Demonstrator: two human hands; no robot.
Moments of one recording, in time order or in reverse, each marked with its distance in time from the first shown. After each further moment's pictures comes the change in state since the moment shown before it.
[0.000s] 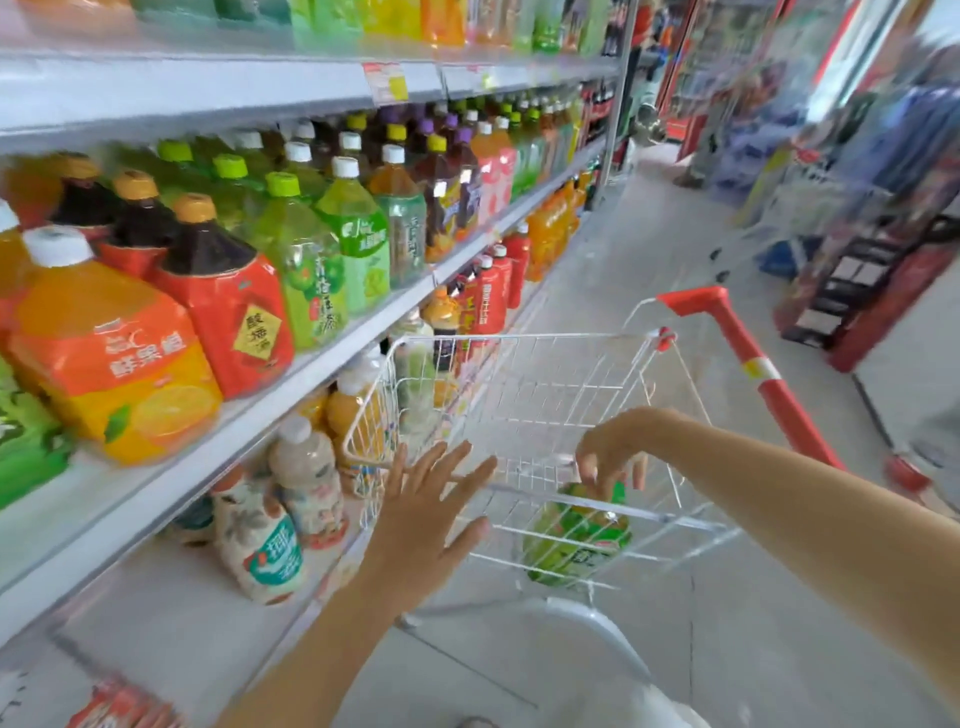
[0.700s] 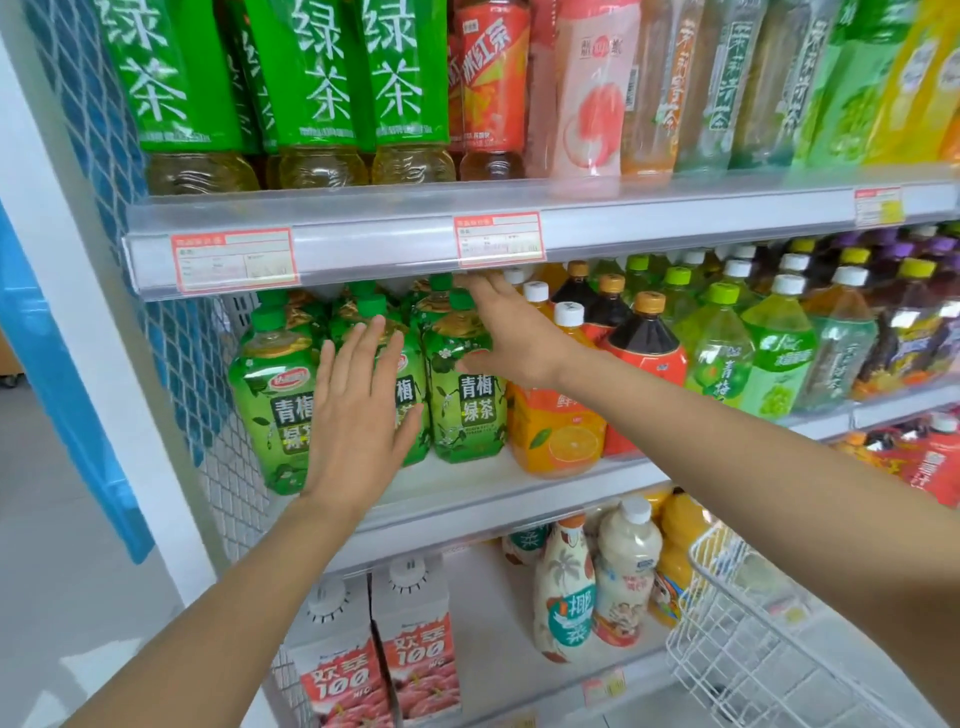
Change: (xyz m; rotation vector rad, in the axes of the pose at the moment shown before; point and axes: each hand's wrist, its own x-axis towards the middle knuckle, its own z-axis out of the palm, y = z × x) left_hand -0.162 -0.099 -0.263 0.882 0.577 -0.741; right_hand -0.104 -0.420 -0.096 -0.074 0.983 -1.395
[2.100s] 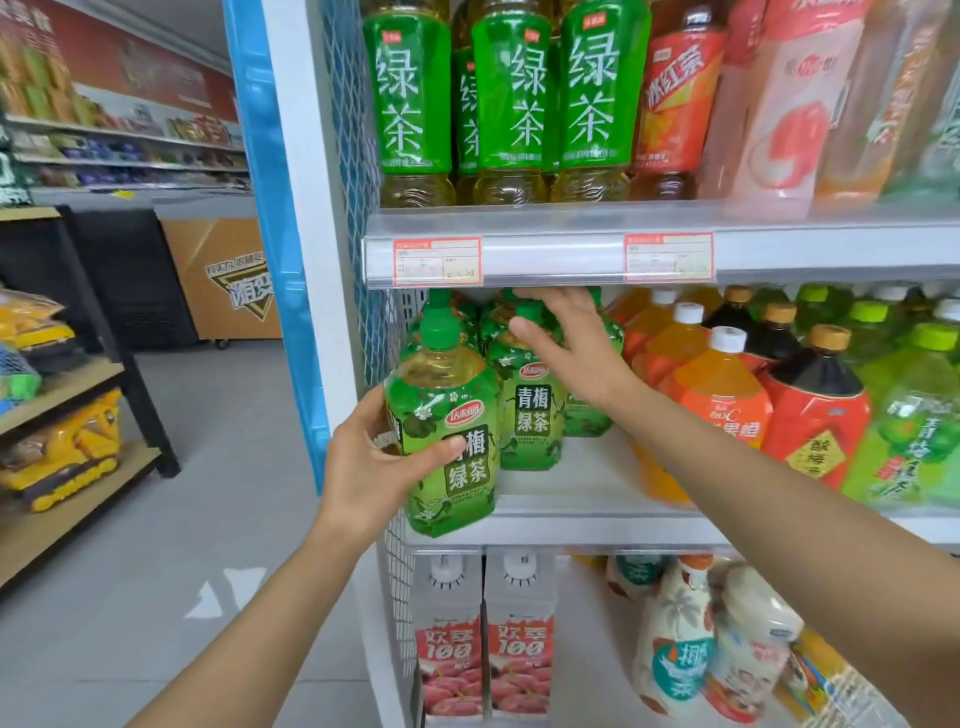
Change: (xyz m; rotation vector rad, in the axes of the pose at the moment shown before) left_hand -0.071 -0.036 -0.090 -1.029 0.095 -0.694; right_hand 0.028 -0.049 0.049 0.408 0.216 -0.170
